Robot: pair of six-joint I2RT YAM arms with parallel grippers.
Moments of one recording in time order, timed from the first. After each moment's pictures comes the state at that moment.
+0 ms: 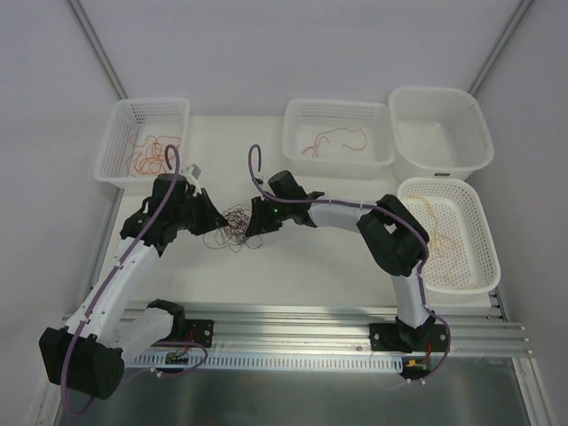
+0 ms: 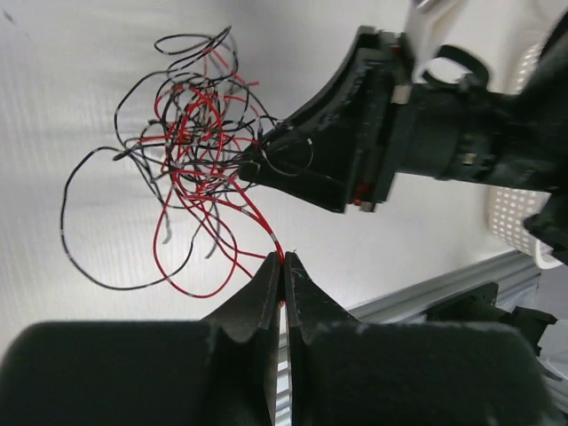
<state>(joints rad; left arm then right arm) -0.25 0.98 0.84 -0.64 0.28 -0.60 0.83 2.05 1.35 -0.05 -0.49 0.56</state>
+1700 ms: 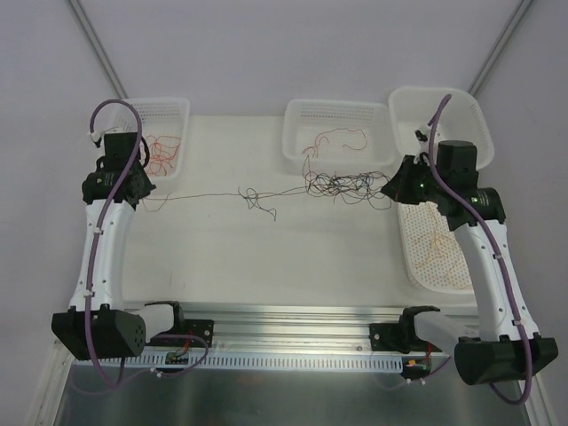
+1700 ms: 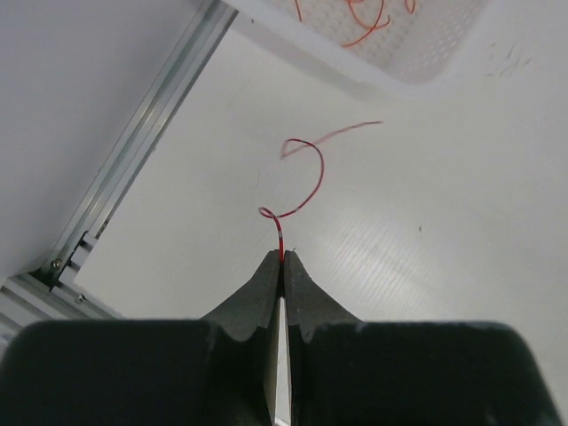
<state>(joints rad) 0.09 1.18 1.36 -0.95 -0.38 -0.33 0.13 1.11 1.25 -0.84 -0.30 0.25</state>
